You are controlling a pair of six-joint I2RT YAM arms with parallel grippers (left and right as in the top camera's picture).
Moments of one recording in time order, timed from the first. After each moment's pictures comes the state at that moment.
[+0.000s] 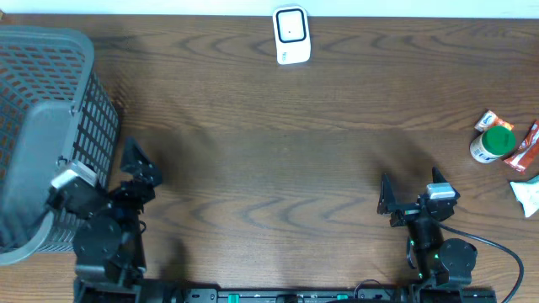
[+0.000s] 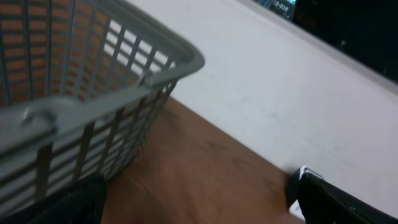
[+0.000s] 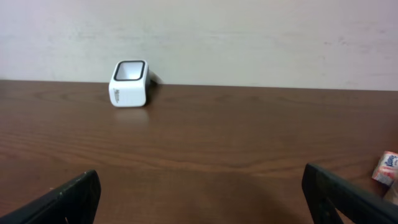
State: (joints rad) left arm -0.09 0.36 0.58 -0.36 -0.37 -0.52; right arm -0.05 0.01 0.01 -0.06 -0.16 0.02
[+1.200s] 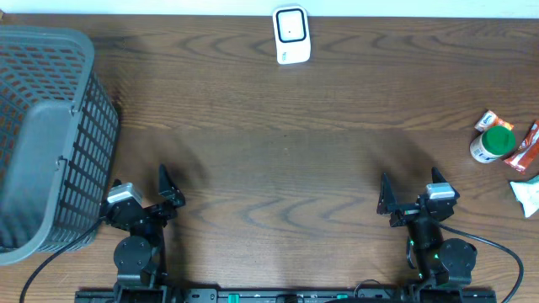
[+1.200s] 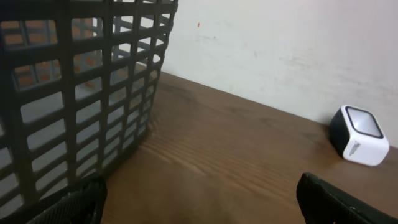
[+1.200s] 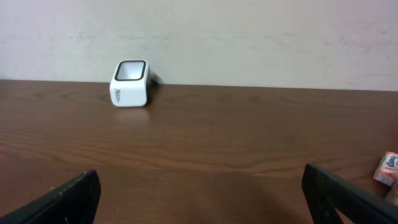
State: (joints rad) left arm -0.05 0.01 0.02 -0.10 -0.27 -0.26; right arm -0.04 0.01 0.01 -0.06 -0.16 0.02
